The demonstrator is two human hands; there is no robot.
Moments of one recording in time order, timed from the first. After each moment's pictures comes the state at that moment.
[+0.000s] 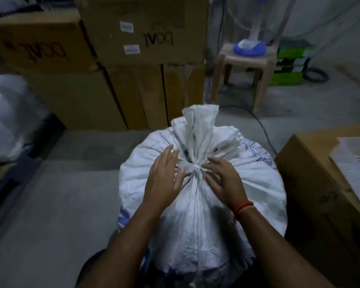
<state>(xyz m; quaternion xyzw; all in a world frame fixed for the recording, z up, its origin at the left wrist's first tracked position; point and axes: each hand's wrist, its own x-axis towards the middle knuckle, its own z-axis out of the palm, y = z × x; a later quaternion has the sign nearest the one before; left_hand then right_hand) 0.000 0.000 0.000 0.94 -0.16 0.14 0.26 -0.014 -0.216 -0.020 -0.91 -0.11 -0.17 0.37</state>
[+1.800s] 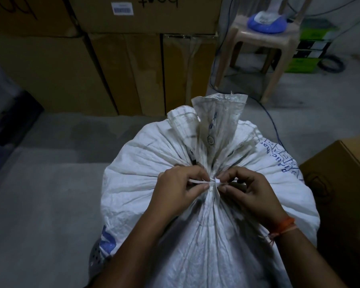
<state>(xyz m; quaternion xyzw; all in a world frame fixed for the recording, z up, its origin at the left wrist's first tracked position) 0.065 -0.017 -0.028 0.89 -0.17 -0.02 0.42 0.037 -0.244 -0.040 -0.79 -0.06 0.01 0.61</state>
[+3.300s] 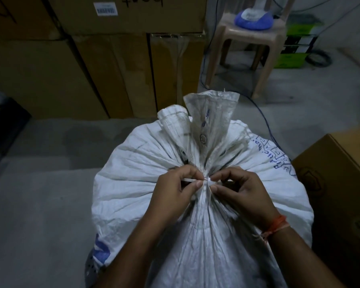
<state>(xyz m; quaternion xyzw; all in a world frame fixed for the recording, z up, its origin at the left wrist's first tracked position) 0.060 -0.028 -0.024 0.84 -0.10 -0.07 0.53 0.036 -0.237 -0.037 -0.77 -0.01 -0.01 0.64</state>
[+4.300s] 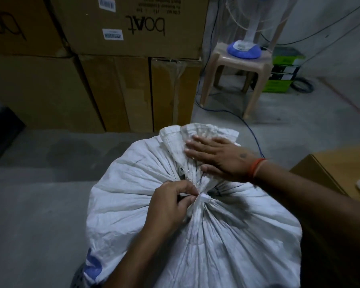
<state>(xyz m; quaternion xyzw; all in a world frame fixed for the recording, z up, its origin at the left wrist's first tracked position) 0.060 -0.027 -0.030 0.87 -0.11 -0.02 0.48 0.153 -0.261 0.023 -0.93 -0.37 0.06 -0.04</state>
